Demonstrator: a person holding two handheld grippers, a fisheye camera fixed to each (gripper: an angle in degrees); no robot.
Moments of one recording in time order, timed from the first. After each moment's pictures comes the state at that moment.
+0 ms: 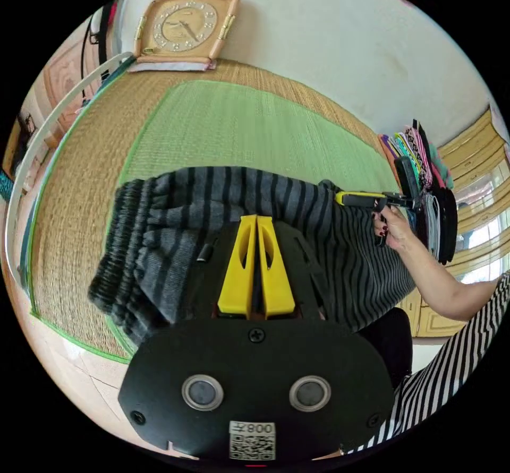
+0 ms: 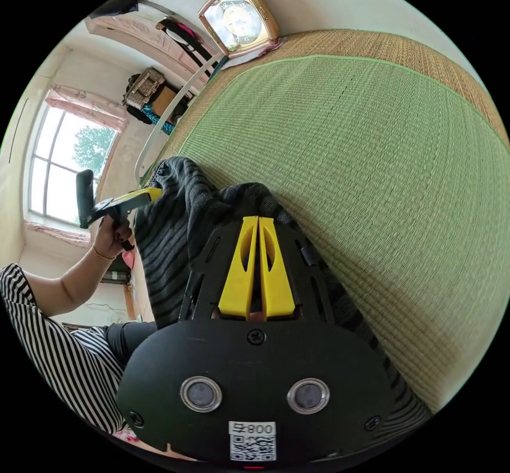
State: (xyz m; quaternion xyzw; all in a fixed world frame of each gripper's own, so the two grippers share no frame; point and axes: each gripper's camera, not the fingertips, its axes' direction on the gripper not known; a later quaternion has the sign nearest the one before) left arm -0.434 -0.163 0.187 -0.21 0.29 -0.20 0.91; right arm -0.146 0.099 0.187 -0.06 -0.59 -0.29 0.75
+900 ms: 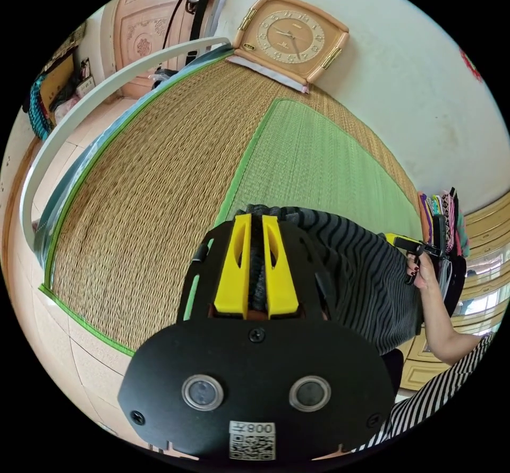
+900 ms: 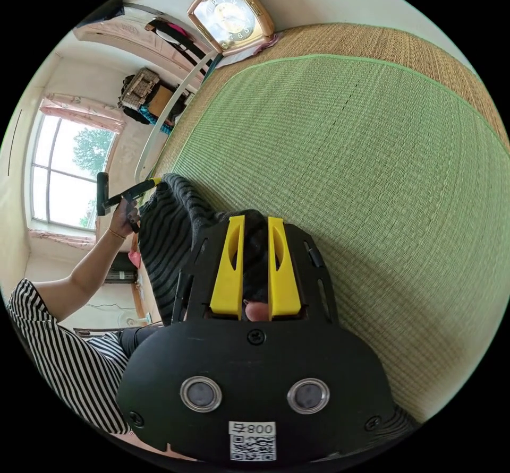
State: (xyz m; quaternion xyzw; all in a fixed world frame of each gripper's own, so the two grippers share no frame) left arm -0.552 -0.080 0.177 -0.23 0.22 -0.32 0.89; right arm -0.154 0.093 0.213 -0.10 -0.60 -0.30 0.74
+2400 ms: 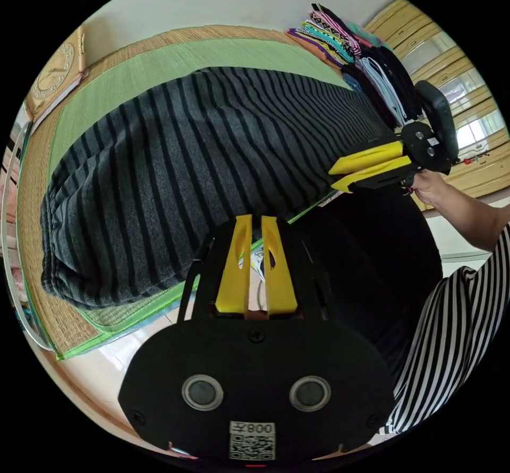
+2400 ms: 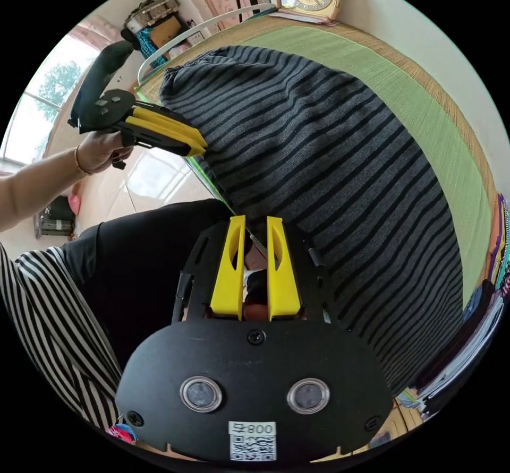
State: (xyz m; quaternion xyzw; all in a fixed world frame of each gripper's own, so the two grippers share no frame) left arm -0.275 -0.047 0.132 -0.26 0.40 0.08 0.88; right arm -0.070 0.420 0.173 -0.04 -0.42 -0.41 0.81
